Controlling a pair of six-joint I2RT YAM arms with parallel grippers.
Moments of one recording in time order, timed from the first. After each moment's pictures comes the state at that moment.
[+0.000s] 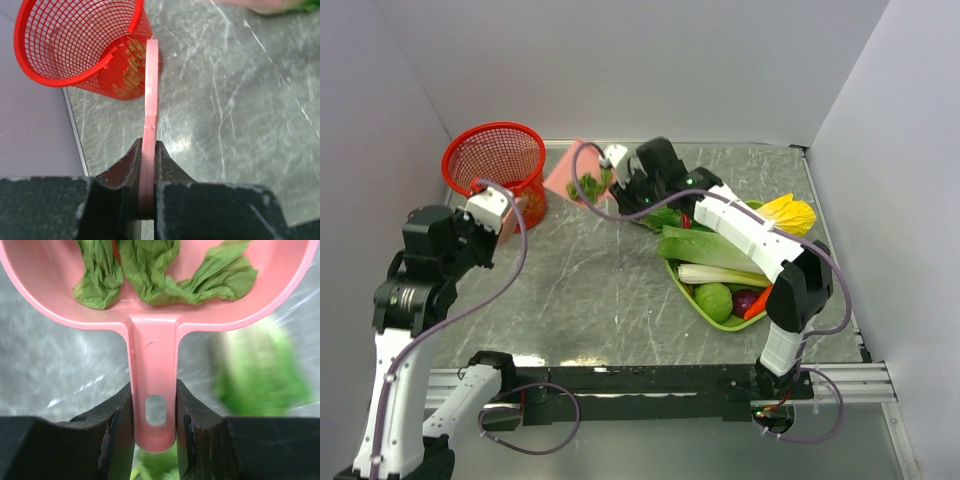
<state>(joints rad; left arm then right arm) -0.12 0.79 1.23 -0.89 0.07 0.36 0.69 1.75 1.62 -0.60 -0.25 -0.30</state>
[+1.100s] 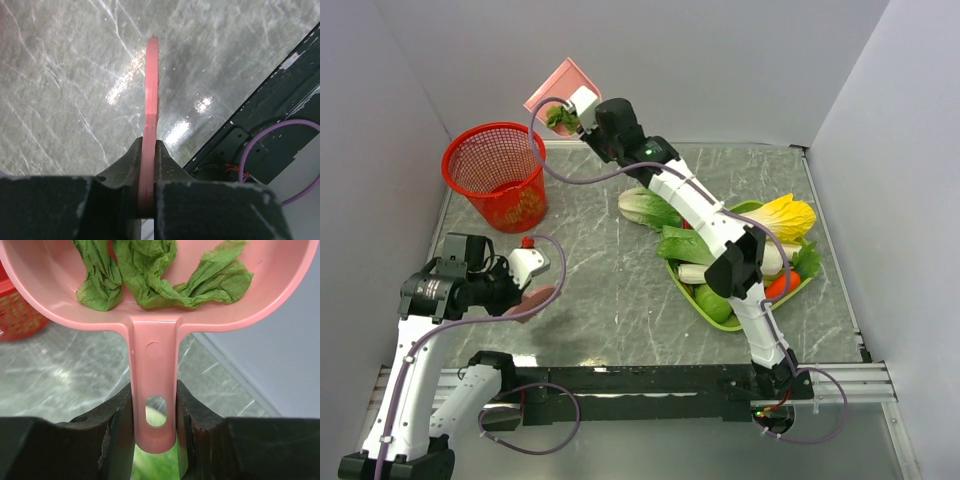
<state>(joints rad) -0.12 0.77 1.02 -1.29 0.35 0.71 0.74 2.26 2.50 -0.65 0.21 -0.34</state>
